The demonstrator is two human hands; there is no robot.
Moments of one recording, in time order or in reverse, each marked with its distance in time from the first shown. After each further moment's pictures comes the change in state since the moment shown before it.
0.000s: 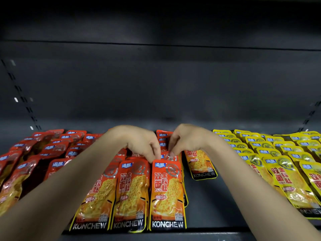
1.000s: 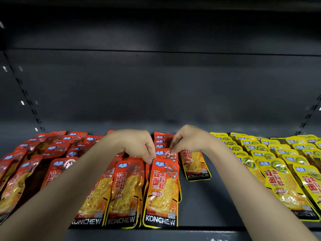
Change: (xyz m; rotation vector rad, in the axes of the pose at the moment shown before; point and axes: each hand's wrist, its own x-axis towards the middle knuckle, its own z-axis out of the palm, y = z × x) left_hand -0.011 0.009 0.008 -0.069 0.198 -0.107; right_hand -0.012 0.016 -0.001 0.195 0.089 0.011
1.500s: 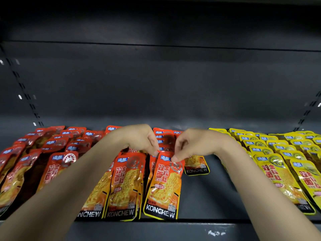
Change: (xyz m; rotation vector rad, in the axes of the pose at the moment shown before) left_hand 0.008 0.001 0.008 -0.125 0.085 0.002; right_hand -0.031 -0.001 -0.007 -0.127 -0.173 -0.041
